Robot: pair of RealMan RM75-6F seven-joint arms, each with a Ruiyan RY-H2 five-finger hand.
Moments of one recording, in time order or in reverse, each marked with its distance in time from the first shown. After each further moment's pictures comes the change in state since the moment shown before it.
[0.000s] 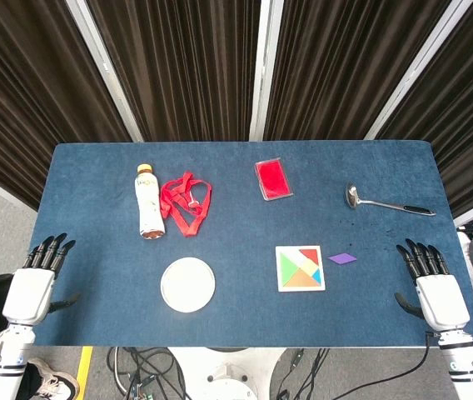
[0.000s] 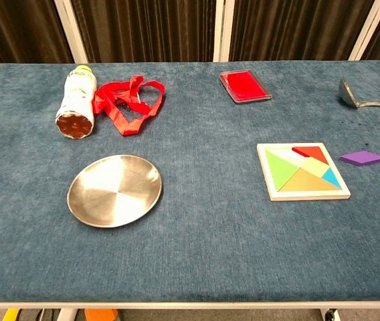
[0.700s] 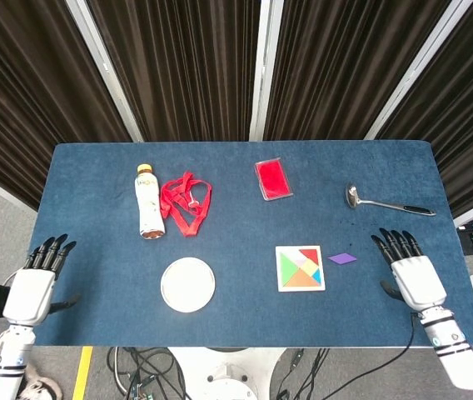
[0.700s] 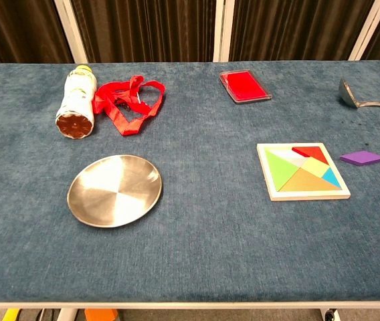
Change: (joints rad) left arm 0.000 0.001 0.007 0.002 0.005 -0.006 -0.009; right arm 0.140 -0.002 0.032 0.029 -0.001 -0.195 -0.094
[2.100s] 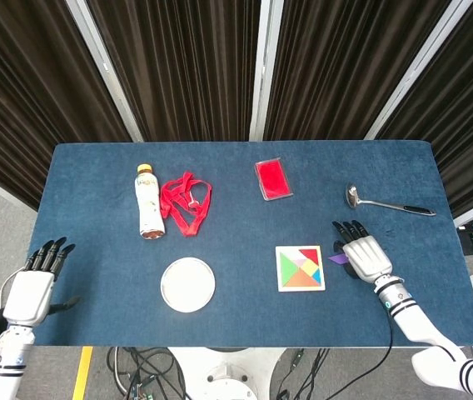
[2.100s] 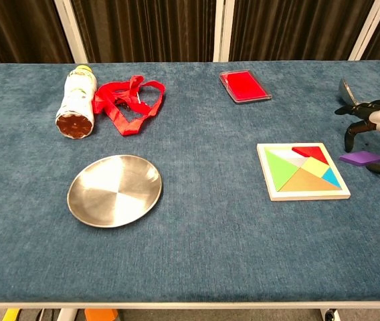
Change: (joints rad) left arm 0.002 -0.018 0.003 0.043 -0.022 -0.020 -0.034; right arm 0.233 -0.189 0.001 0.200 0.089 -0.285 -0.027
